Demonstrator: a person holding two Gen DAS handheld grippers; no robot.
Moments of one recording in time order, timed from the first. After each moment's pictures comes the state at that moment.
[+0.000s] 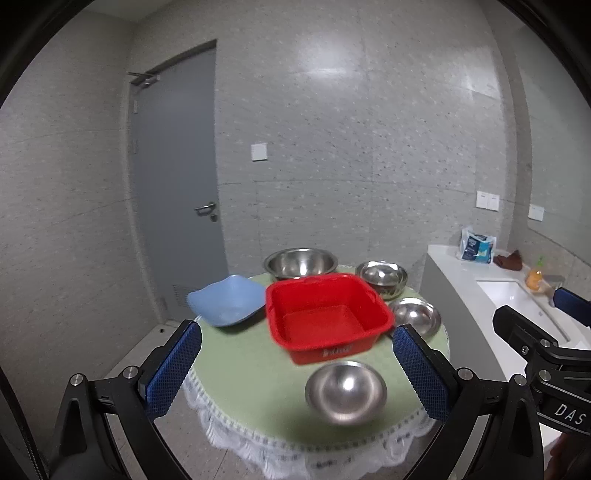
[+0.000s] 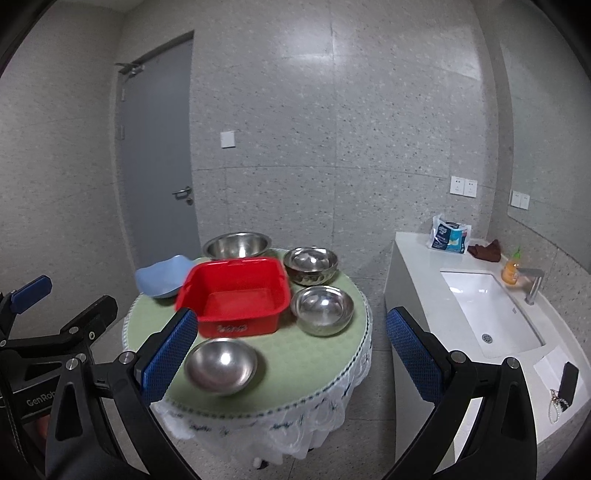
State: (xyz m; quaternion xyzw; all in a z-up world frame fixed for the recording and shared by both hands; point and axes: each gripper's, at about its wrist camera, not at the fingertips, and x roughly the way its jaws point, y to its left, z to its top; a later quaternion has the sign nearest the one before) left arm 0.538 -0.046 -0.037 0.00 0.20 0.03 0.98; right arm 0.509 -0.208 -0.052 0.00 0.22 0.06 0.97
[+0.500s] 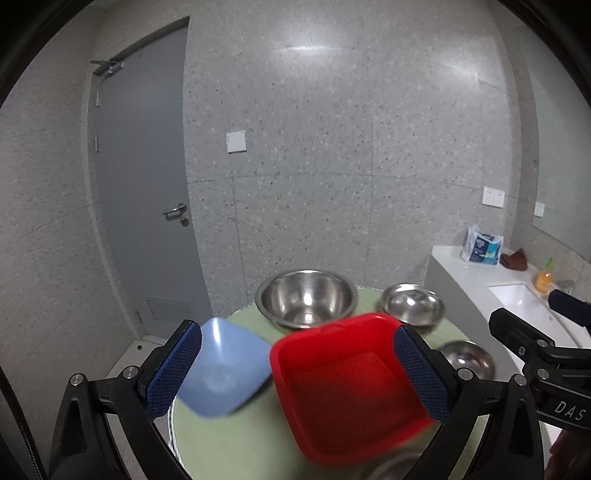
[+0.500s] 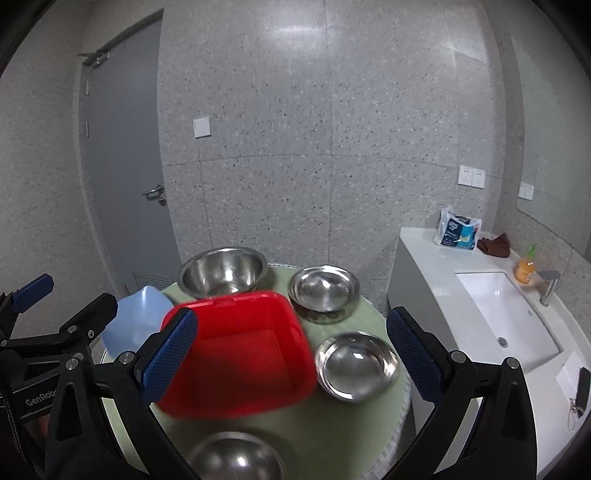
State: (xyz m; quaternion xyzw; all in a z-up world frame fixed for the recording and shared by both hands) left arm 0.794 0.066 -0.031 0.01 0.22 -0.02 0.98; right arm 0.681 -0.140 -0.055 0.02 0.25 0.01 0.97
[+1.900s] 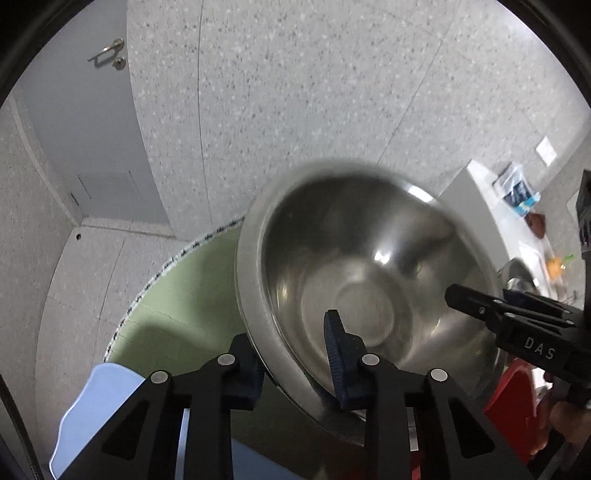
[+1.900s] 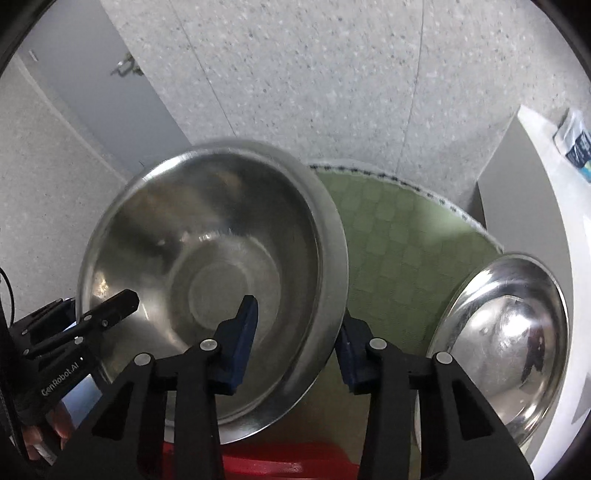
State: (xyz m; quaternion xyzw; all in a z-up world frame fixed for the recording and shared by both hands) left arm 1.291 0.159 -0.148 -0.07 0.49 -0.08 0.86; right arm 1.025 -0.088 -0.215 0.05 0.56 0.11 0.82
